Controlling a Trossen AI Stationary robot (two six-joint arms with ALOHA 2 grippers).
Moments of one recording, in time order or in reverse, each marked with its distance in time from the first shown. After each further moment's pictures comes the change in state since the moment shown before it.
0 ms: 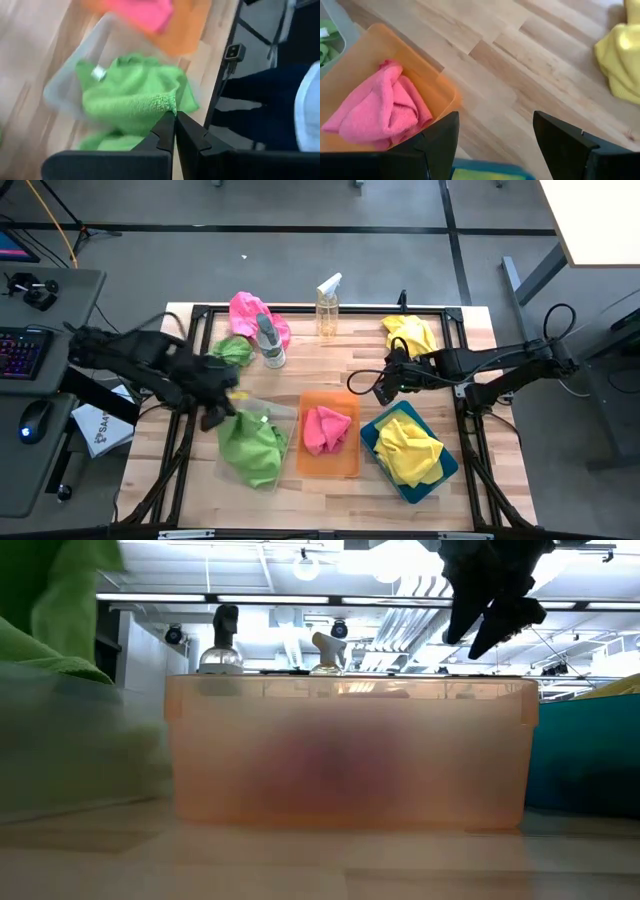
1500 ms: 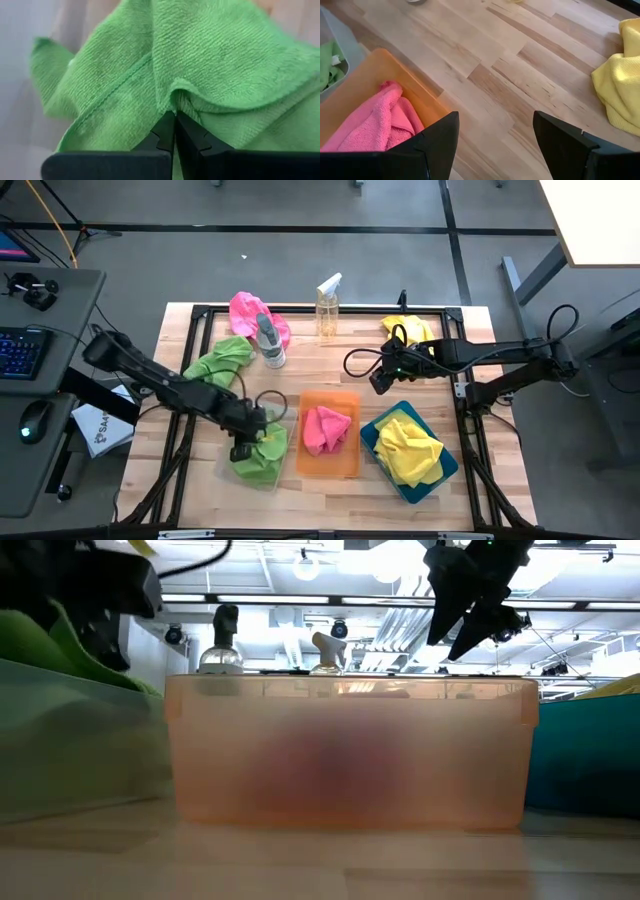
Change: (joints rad) left arm -0.117 0.183 -0.612 0.625 -0.052 0.135; right arm -0.120 0.000 0.000 0.093 -0.032 -0.152
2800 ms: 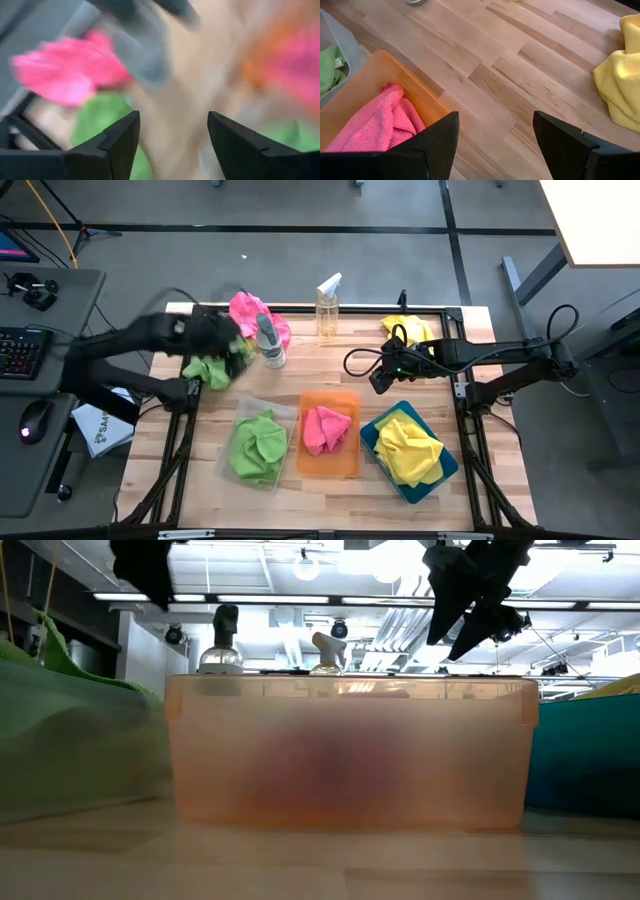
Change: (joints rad) left arm 0.528 -0.204 0.502 -0.606 -0.394 0.190; right arm 0.000 0.000 0.000 0.000 -0.002 0.022
